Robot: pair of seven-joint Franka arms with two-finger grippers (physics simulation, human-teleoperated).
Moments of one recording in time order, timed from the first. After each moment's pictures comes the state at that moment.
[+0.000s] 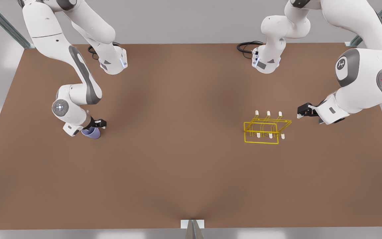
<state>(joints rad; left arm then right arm) -0.11 0.18 0.07 -1.45 -0.09 1.52 0.20 -0.53 0.23 0.52 -2.33 -0.13 2.42 -0.03</state>
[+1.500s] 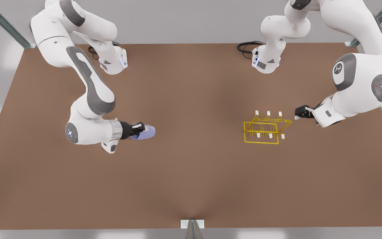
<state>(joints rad) -0.11 0.20 0.06 -1.45 -0.10 1.52 0.20 -0.19 0.60 0.66 -1.46 0.45 1.81 -0.01</state>
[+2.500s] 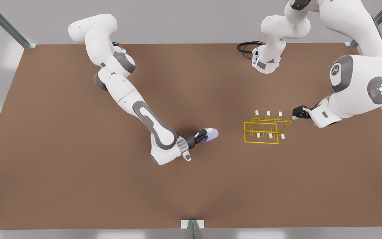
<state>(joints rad) -0.11 0.21 0.06 -1.46 -0.10 1.51 0.20 0.39 1.35 0.43 -0.83 1.04 1.85 -0.53</state>
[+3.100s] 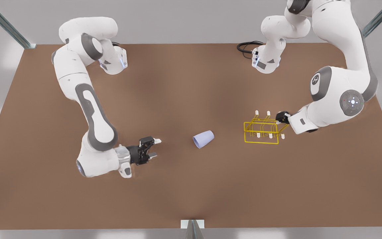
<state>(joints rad) -0.09 0.31 -0.14 -1.45 -0.10 1.58 0.20 0.00 0.82 0.36 -1.02 0.61 1.63 -0.67</state>
